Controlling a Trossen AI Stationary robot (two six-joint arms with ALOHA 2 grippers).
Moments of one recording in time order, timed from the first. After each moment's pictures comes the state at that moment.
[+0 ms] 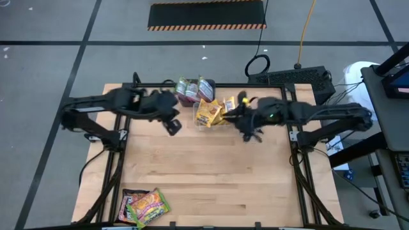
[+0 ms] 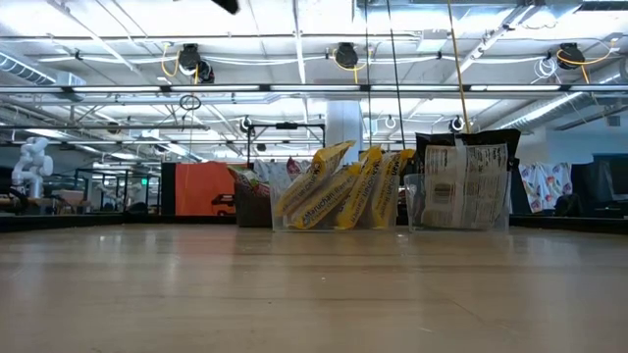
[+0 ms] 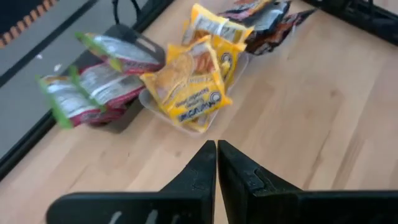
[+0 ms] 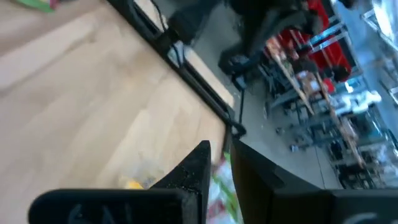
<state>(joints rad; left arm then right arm) -0.02 1.43 1.70 -1.21 -0.34 -0.51 0.02 1.19 1.17 -0.36 0.18 -0.83</state>
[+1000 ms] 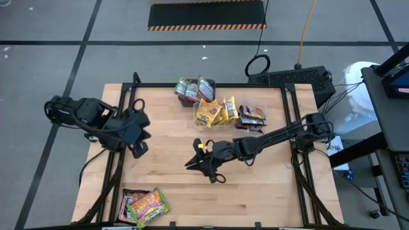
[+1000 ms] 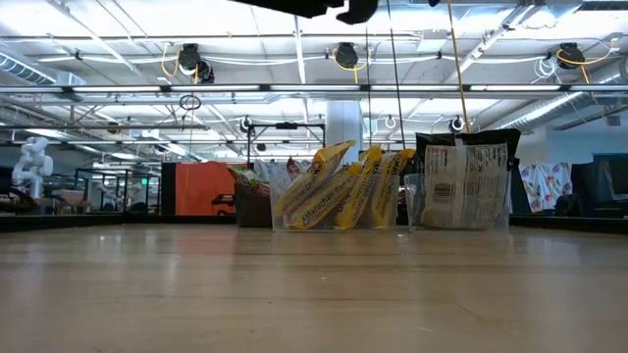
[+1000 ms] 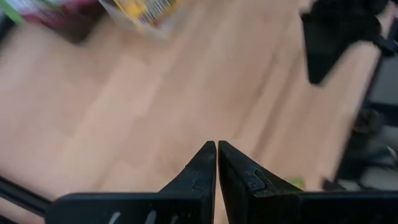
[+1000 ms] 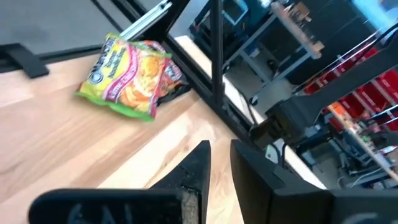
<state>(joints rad) -0.37 1.27 1.70 -1.55 -0.26 -0.83 0.23 1.80 1.22 0.28 -0.03 -0.67</state>
